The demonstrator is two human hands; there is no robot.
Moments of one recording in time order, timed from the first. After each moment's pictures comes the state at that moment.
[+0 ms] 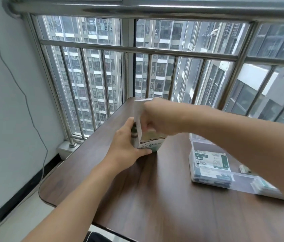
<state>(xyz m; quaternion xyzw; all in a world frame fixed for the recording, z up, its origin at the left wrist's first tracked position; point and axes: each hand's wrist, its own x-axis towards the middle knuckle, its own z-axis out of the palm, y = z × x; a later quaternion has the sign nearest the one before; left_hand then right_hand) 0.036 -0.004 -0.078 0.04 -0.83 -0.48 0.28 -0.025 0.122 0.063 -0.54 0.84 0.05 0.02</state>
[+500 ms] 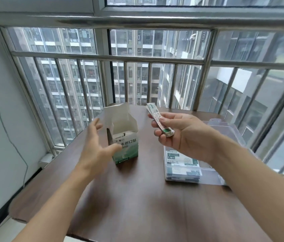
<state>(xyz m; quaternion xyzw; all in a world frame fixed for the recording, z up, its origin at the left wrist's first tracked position) 0.048 0.011 -0.061 0.15 -0.79 -0.52 0.28 -0.035 0.237 0.031 -0.21 0.50 -0.74 0.39</state>
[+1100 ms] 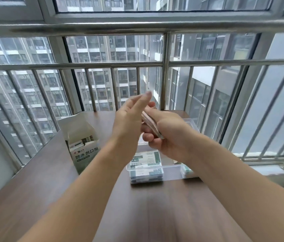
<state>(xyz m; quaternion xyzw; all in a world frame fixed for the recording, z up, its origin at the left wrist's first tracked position) -0.011 0.181 0.038 0.00 -0.59 -0.80 0.13 -0.021 0.284 0.052 -0.11 0.61 -0.75 0.24</state>
